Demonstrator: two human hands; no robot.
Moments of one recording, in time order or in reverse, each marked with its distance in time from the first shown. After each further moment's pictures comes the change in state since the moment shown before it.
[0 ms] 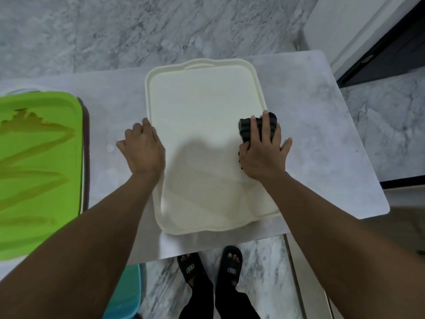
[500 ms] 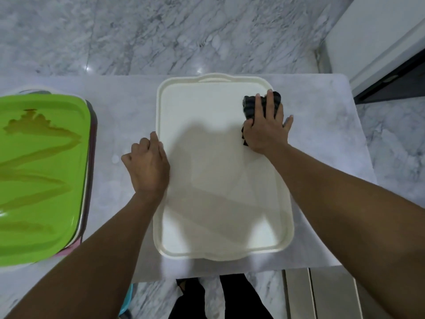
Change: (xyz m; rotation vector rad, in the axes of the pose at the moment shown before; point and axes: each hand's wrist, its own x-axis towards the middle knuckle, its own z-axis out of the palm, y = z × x) left_hand 0.000 0.003 -0.005 -0.042 -0.037 -0.051; right_hand 0.127 -0.029 -0.025 0.035 -0.079 -0.089
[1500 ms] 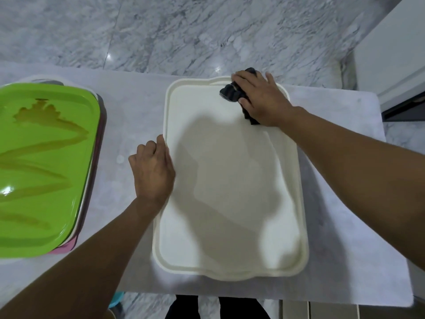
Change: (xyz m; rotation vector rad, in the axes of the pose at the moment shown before) left_hand 0.000 0.002 -0.004 -0.122 0.041 -0.002; right_hand 0.108 -0.037 -0.033 -0.124 0.003 -0.756
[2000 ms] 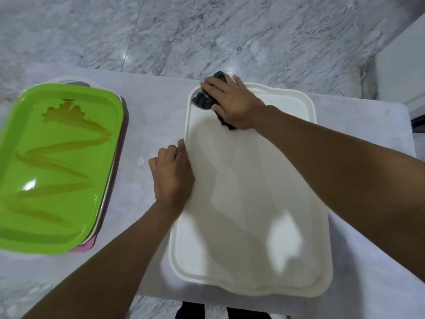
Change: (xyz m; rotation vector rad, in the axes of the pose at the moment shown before) left_hand 0.004 0.001 -0.004 -0.056 -0.044 -0.038; right_hand 0.062 -0.087 0.012 -0.002 -0.084 -0.206
